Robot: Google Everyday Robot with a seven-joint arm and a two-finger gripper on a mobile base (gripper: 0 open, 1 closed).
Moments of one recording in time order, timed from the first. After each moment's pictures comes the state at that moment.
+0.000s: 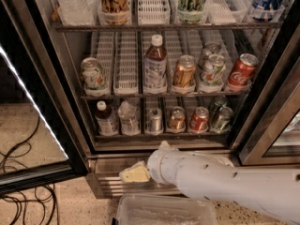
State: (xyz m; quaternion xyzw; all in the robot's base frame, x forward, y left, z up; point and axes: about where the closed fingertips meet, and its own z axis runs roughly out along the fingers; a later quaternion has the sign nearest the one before) arm 0.470 0.008 0.656 -0.31 0.86 0.16 0.38
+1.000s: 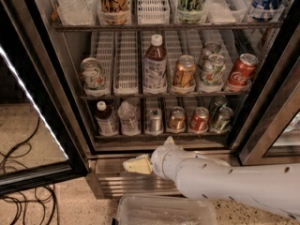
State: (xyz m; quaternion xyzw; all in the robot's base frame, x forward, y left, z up) arm 0.497 -0.004 0.653 -0.25 0.86 0.15 0.42
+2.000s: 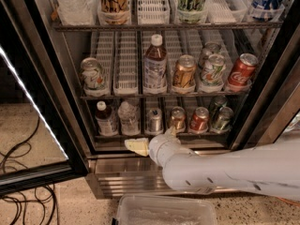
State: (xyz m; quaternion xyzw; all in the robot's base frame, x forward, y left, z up) arm 0.561 -0.013 0.656 -0.15 0.85 0.12 0.50
